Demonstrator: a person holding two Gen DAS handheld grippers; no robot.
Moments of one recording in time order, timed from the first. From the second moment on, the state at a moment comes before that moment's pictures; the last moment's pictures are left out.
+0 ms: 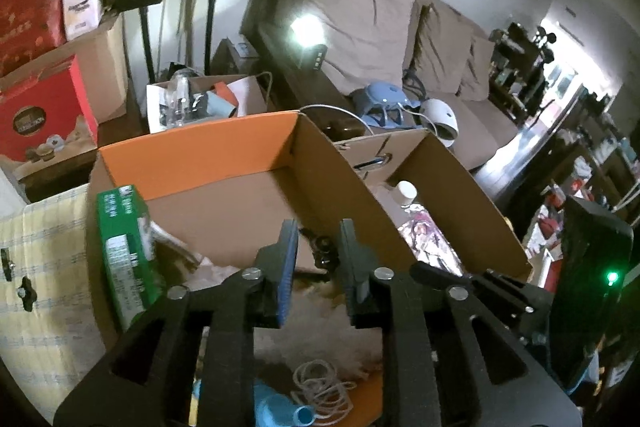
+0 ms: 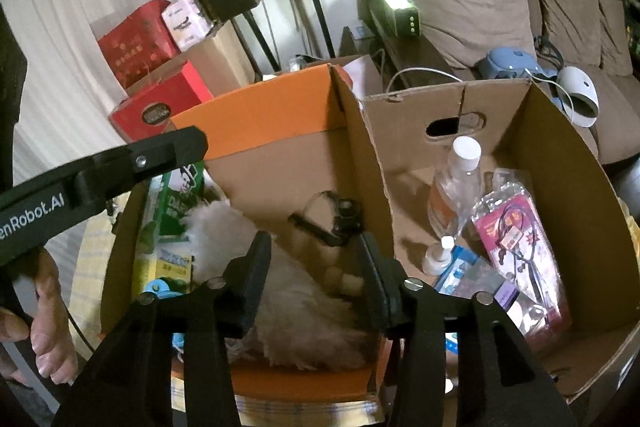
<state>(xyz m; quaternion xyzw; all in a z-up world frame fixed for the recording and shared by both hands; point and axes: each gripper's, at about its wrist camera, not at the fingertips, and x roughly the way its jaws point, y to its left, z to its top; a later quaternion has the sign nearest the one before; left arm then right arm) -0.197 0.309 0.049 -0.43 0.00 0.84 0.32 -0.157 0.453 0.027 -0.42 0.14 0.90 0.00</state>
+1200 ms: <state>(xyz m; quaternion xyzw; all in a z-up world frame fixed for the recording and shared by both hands) -0.168 0.160 0.044 -0.41 0.00 0.89 0.19 -0.156 0.377 0.068 -0.39 0.07 0.92 -0.02</state>
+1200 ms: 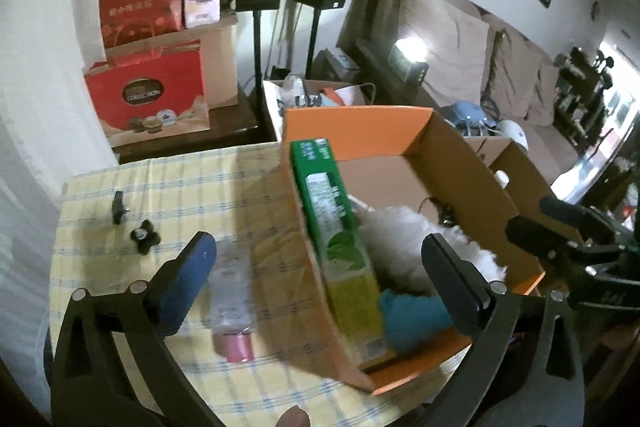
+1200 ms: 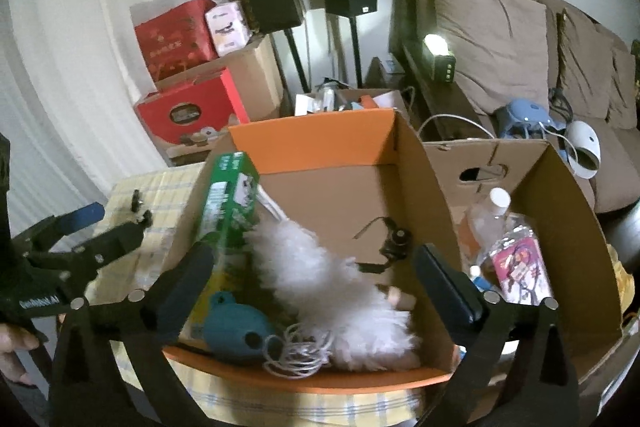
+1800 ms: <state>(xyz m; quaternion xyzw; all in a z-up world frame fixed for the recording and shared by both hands) -0.142 0.078 0.053 -0.39 -0.03 0.91 0.15 -0.149 0.295 0.074 -0.38 0.03 0.92 -0.06</state>
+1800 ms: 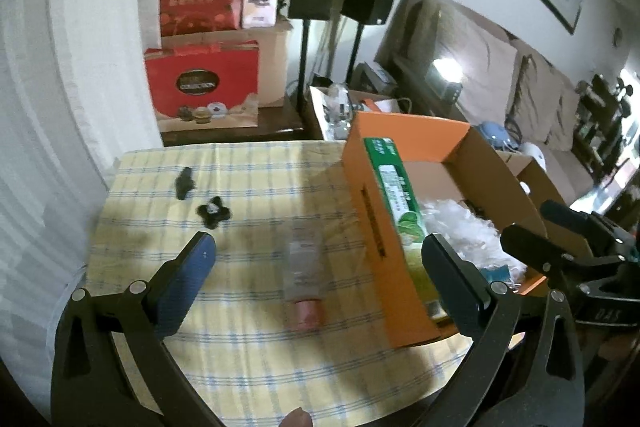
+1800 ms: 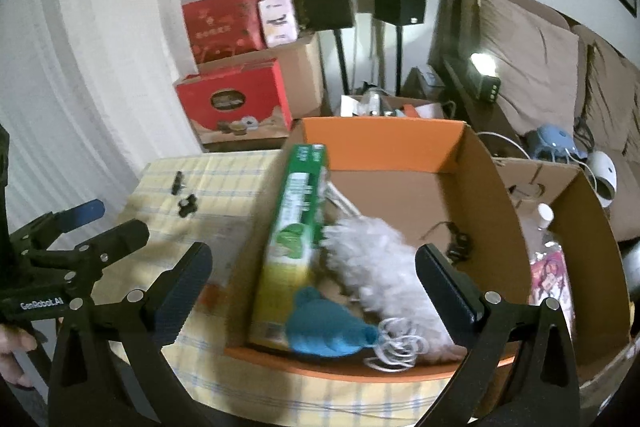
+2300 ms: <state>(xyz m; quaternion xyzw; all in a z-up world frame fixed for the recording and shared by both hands) -0.137 0.027 0.067 -0.38 -0.04 0.92 0.12 -0.155 0.242 0.085 -0.37 0.01 0.92 -0.09</state>
